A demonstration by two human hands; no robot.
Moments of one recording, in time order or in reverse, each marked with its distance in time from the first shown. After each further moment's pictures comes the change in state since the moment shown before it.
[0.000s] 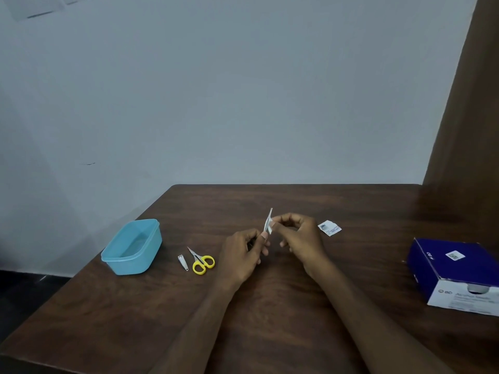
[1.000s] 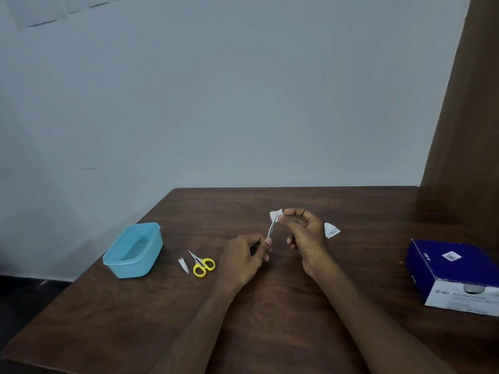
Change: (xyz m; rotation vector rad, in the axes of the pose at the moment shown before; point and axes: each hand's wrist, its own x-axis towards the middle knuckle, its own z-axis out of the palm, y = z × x) left_hand 0.001 0.002 0.000 0.162 -0.049 -0.008; right_hand 0.003 -0.006 -0.003 0.296 0.084 0.098
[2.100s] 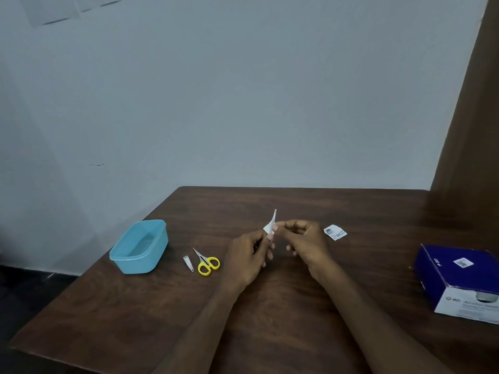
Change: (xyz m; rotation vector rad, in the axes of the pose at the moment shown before) left_hand -0.001 0.000 -0.002 -0.146 0.029 0.031; right_hand 0.000 0.008 -0.001 -0.256 -0.123 -0.034
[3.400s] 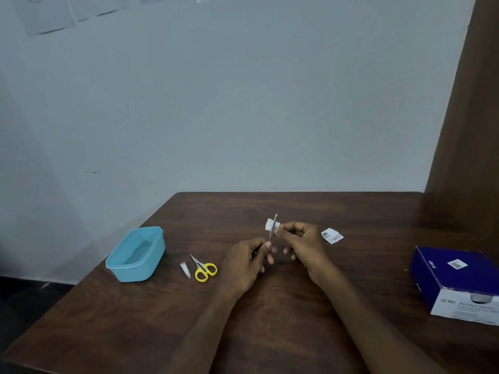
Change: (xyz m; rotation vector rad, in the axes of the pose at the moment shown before) left_hand 0.001 -0.002 0.000 0.045 -0.070 0.027; right_hand 0.001 -0.004 -0.004 -0.003 0.001 0.022
